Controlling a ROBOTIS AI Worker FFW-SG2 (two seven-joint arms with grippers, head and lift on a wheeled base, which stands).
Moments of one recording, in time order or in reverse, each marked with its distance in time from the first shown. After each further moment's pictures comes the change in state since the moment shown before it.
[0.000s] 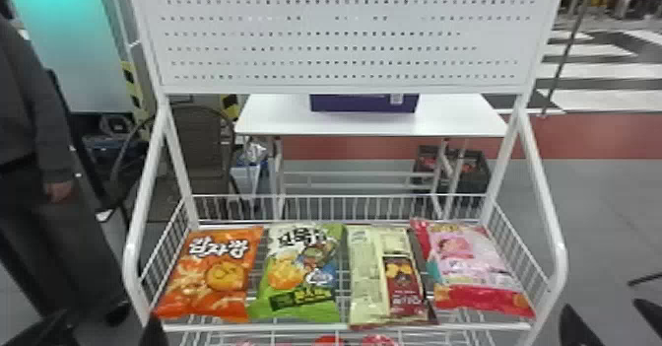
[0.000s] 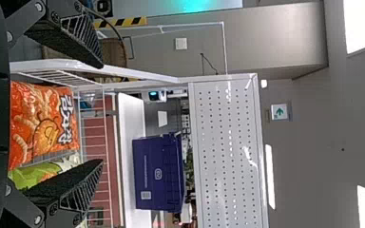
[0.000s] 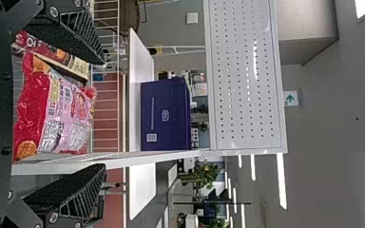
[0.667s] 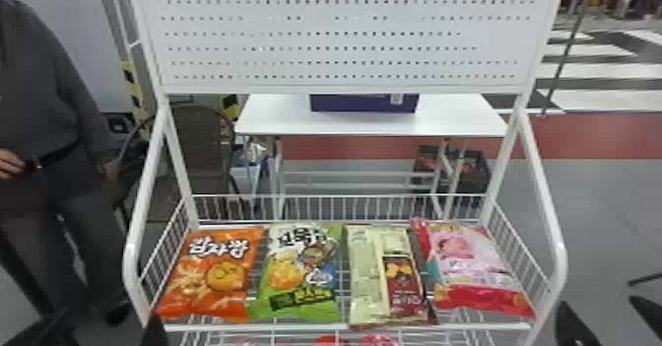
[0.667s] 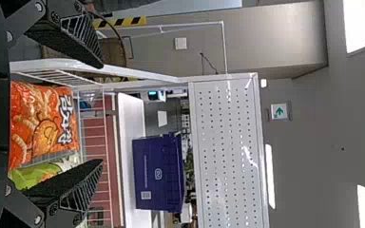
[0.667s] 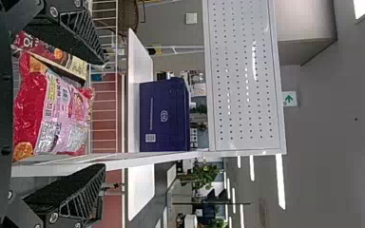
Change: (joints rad) left arm -0.009 0.002 0.001 0.005 0.000 0.003 -0.002; right arm -0.018 0.004 0.007 0.004 0.005 0.010 -0.001
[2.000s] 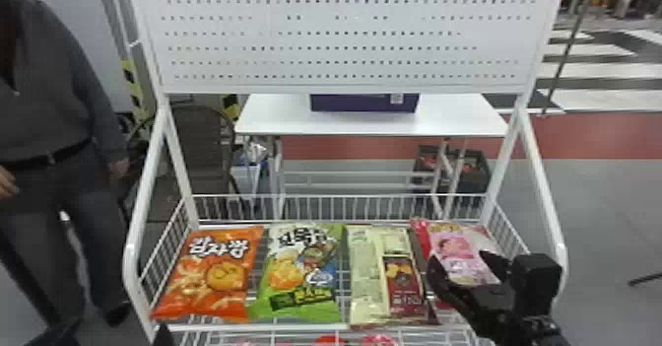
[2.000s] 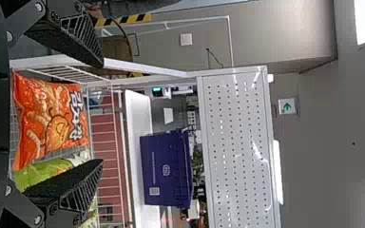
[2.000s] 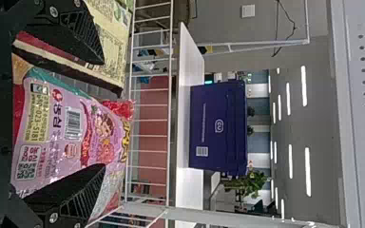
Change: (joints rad) left arm 0.004 0.011 -0.015 0.014 -0.019 0.011 0.006; right arm -0.757 0.043 0.378 0.662 0.113 0.230 -0.126
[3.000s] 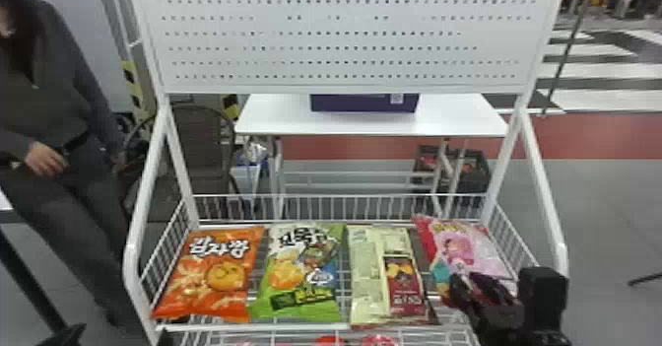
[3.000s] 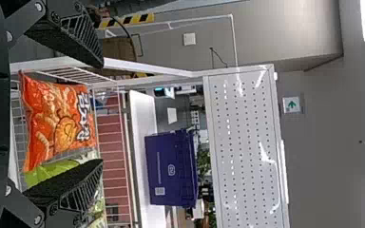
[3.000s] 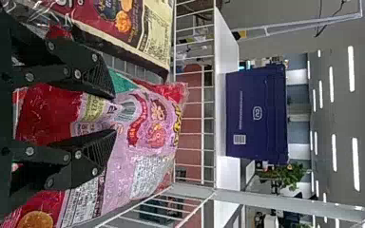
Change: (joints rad) left arm -0.002 0.003 0.000 0.022 -0.005 -0.004 0.000; right arm 0.052 0.000 -0.049 -0.062 -0.026 0.163 -0.012
